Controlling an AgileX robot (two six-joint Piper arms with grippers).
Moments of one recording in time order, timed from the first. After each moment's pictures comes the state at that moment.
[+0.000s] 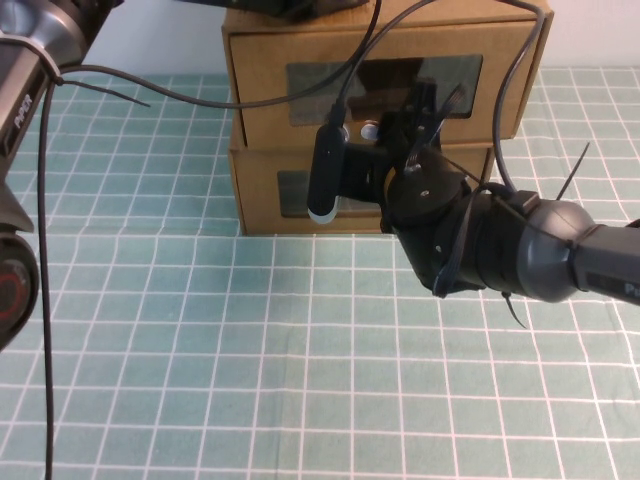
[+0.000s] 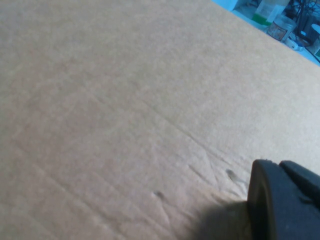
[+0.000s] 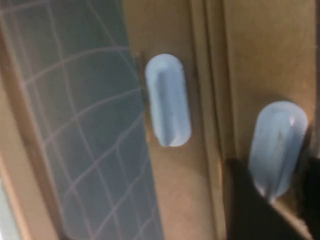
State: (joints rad) right arm 0.77 1.96 -1.39 -1.69 0.60 0.65; left arm -0.30 2.26 -2.39 -0.94 1.05 0.70
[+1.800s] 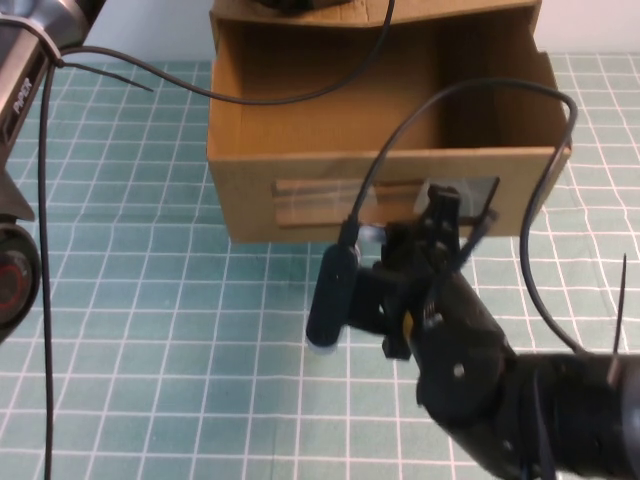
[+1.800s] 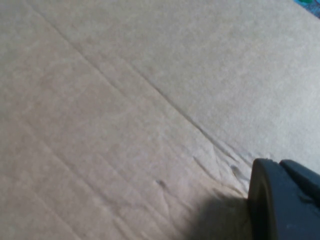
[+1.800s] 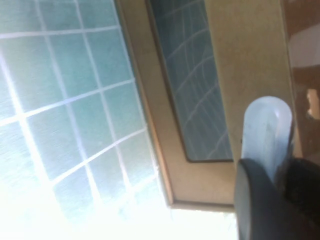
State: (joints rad) right arm 1.05 1.68 -0.93 -1.71 0.76 0.97; left arm -0.32 2.27 -2.41 -0.76 1.05 0.54
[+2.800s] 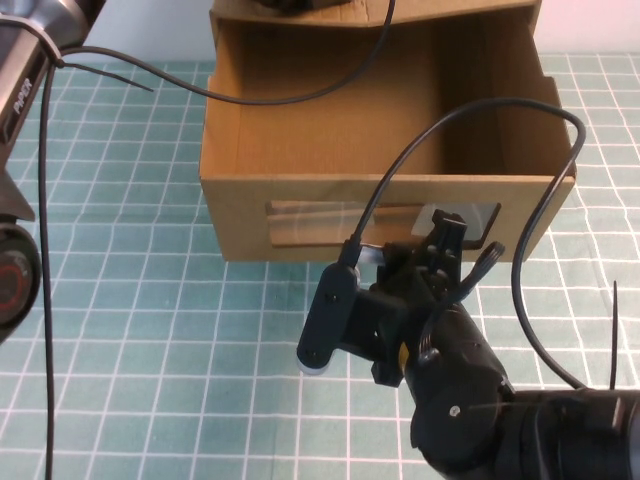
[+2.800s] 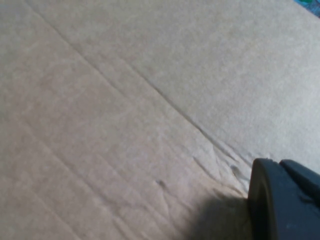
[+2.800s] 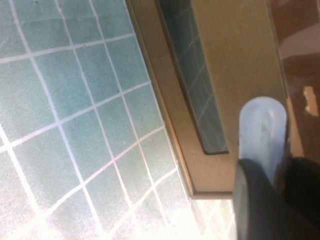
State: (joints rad) right arm 1.13 1.66 -0.90 -1.67 0.83 1.06; left arm -0.32 2.27 -2.41 -0.76 1.05 0.54
